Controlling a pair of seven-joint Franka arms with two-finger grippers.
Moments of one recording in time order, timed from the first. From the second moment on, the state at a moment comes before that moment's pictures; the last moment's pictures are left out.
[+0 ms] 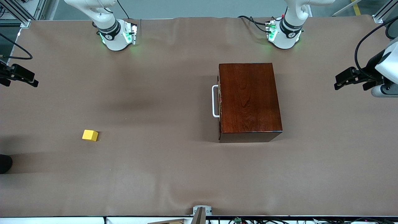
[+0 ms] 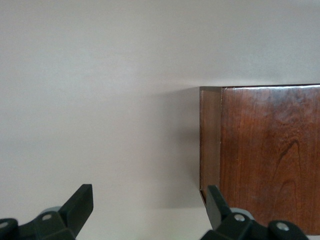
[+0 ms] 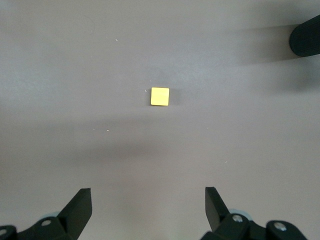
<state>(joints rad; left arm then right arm) -0.17 0.08 0.10 -1.46 -0.03 1.52 -0.04 -0.05 0.01 -0.04 -1.54 0.00 1.53 -0.05</state>
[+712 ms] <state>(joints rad) -0.17 0.08 0.10 -1.46 -0.03 1.52 -0.04 -0.05 0.01 -0.04 -1.54 0.00 1.53 -0.05</state>
